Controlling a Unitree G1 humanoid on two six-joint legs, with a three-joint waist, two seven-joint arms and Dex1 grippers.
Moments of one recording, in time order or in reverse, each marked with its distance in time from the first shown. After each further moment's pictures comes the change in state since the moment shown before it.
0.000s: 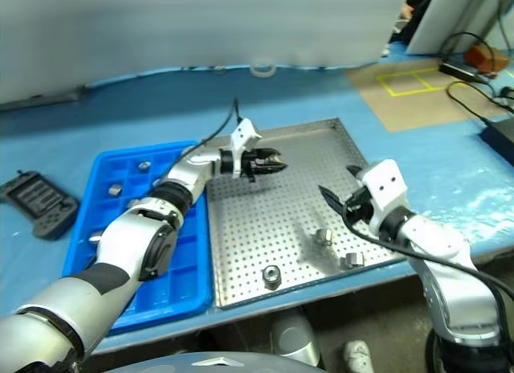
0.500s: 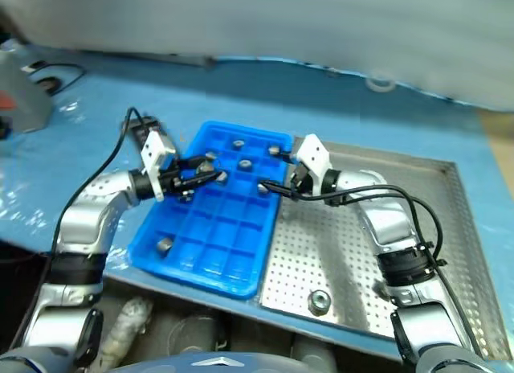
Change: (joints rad) left arm 0.675 0.307 0.088 -1.142 -0.259 0.578 0.142; right arm -0.417 0.125 0.314 0.507 -0.053 -0.250 0.295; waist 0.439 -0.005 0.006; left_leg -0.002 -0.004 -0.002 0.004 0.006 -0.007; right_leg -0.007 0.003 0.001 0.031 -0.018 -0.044
